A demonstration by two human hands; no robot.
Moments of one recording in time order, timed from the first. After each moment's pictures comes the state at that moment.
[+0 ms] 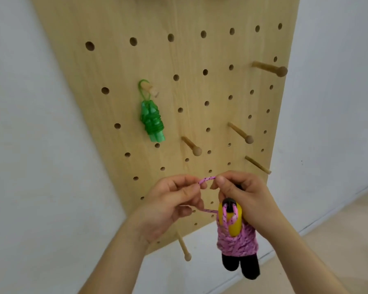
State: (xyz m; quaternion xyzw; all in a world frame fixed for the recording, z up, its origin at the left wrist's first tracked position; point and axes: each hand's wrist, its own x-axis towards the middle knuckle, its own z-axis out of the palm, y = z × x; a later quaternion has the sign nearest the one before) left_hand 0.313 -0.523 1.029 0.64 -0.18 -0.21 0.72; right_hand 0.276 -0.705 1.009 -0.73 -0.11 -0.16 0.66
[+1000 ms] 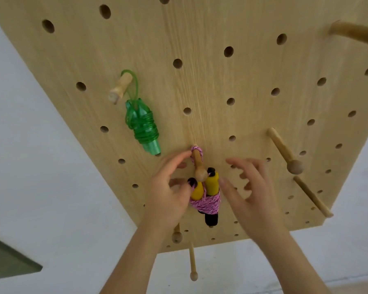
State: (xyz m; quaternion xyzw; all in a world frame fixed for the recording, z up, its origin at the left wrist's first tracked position) left_hand 0.409 -0.581 1.001 0.84 -0.09 0.23 0.48; right_hand 0.424 -0.749 0.958 -0.79 -0.15 -0.28 0.53
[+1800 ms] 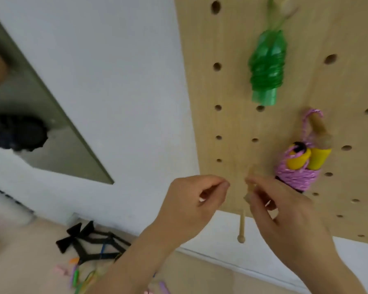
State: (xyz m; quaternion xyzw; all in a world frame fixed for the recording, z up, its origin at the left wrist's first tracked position) left_hand 0.293 -0.495 0.969 0.88 0.00 0.20 0.42; right_hand 0.351 -0.670 0.950 -0.85 -0.32 -0.19 0.37
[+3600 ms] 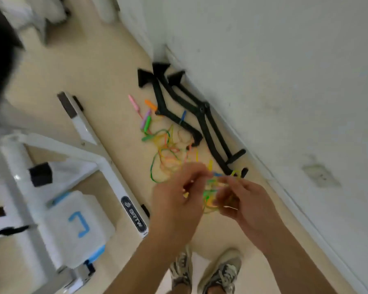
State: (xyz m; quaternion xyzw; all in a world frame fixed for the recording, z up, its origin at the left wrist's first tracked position) left_hand -0.010 -0.109 0.519 0.68 0.49 0.30 0.46; right_hand 0.131 -0.165 0.490 -0.64 -0.03 0.61 0.48
